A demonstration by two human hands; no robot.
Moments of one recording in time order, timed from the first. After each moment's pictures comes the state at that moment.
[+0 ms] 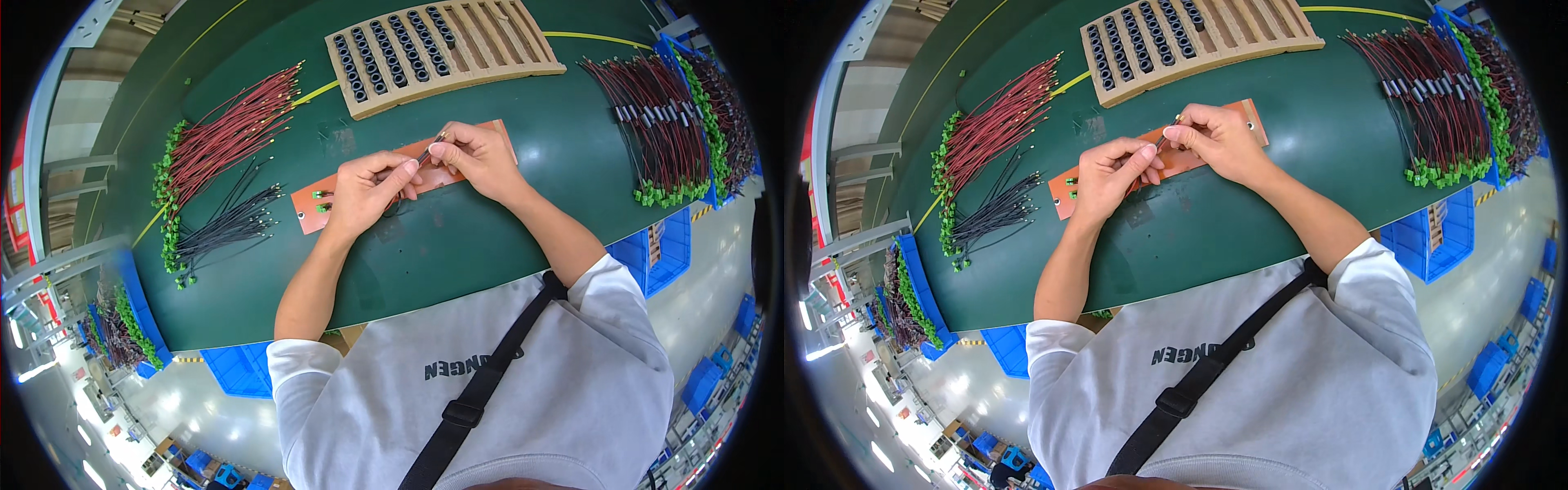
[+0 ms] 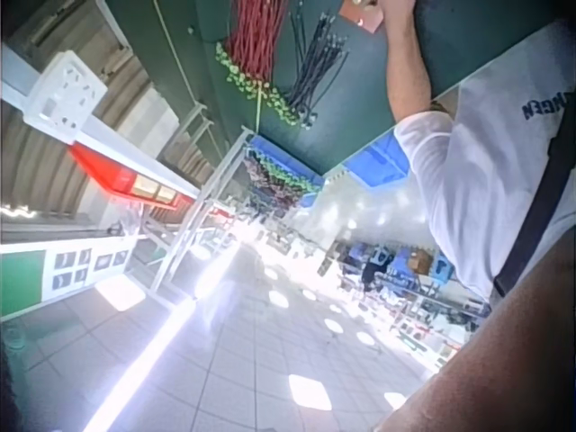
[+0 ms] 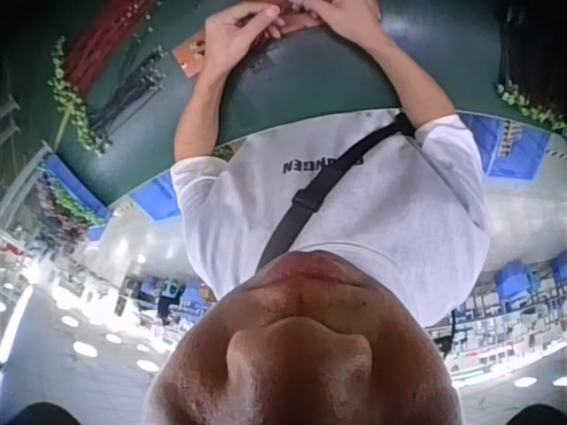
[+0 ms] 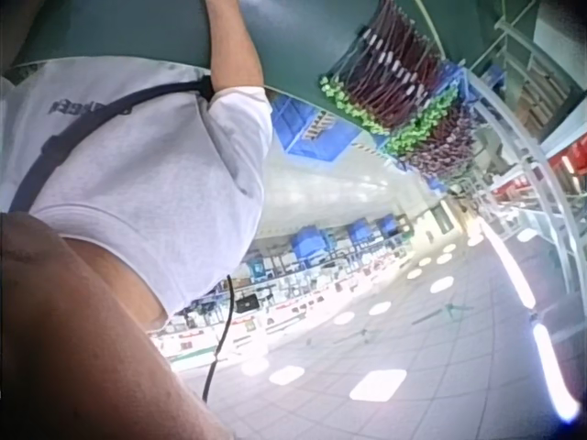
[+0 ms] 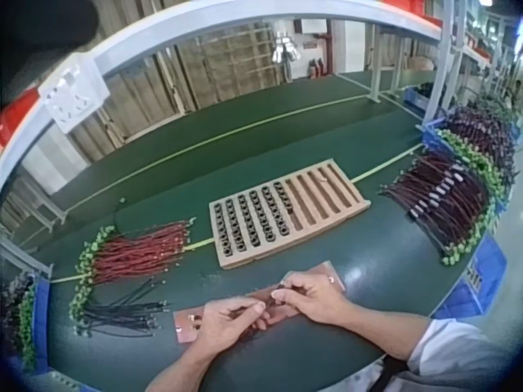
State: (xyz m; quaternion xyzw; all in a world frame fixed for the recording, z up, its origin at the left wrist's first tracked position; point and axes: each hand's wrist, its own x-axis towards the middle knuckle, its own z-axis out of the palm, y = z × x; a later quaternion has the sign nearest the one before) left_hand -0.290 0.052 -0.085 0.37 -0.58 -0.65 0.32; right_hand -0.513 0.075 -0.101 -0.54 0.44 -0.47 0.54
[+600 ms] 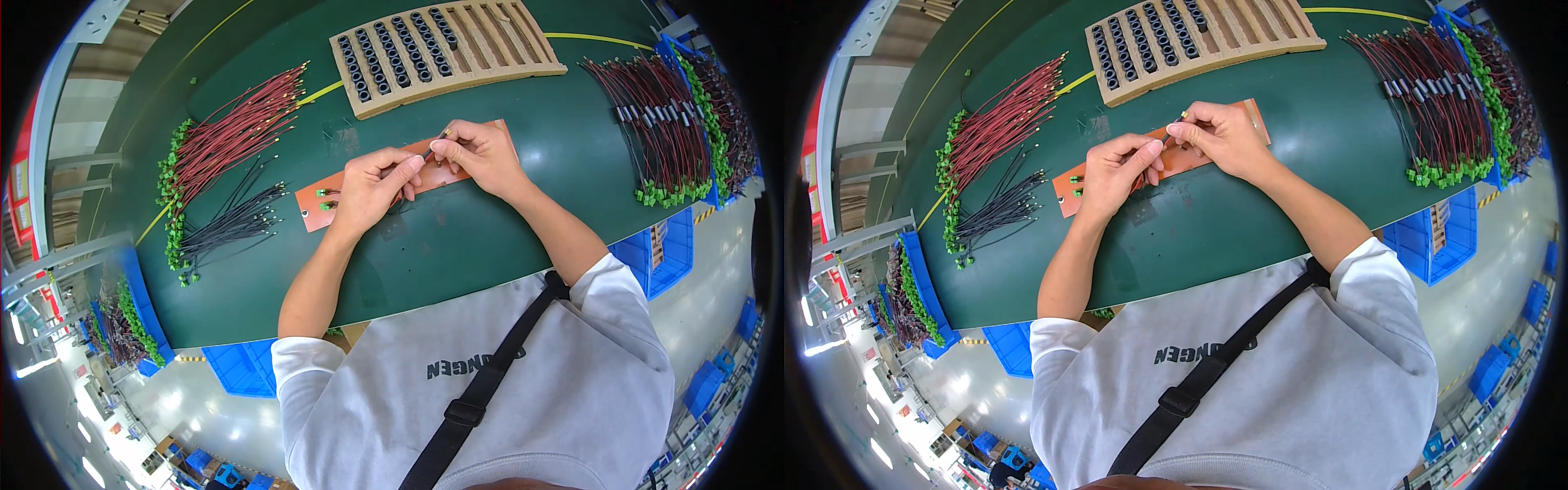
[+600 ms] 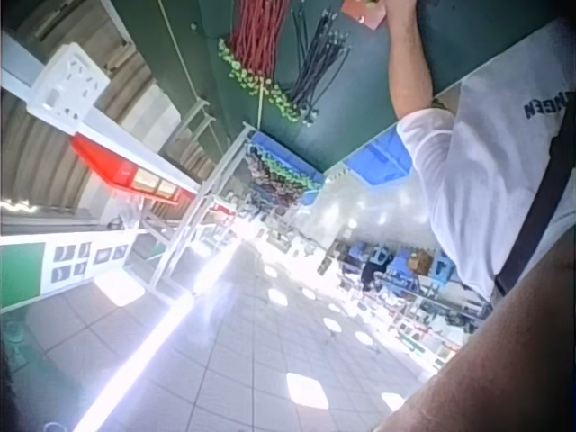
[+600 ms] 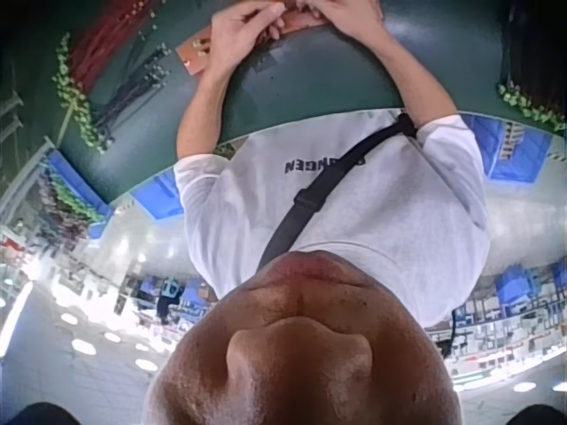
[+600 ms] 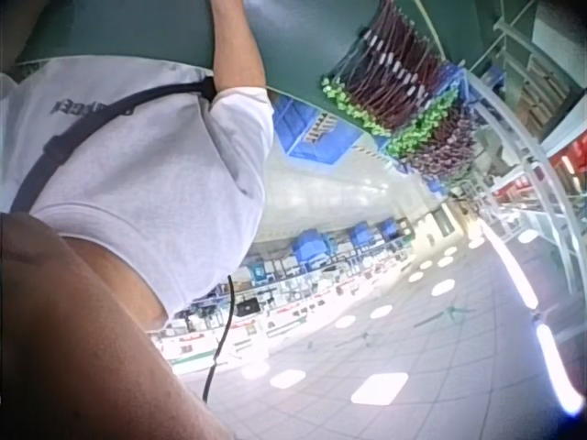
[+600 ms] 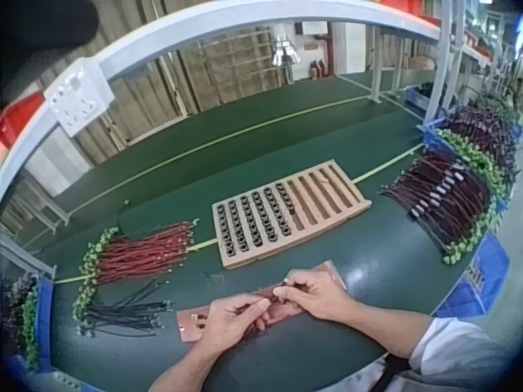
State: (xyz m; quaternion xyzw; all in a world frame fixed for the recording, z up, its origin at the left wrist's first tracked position) left_hand -0.293 0.051 -0.082 0.40 -0.59 -0.64 0.29; right_hand -0.515 0.074 -0.094 -0.57 0.47 -0.46 0.50
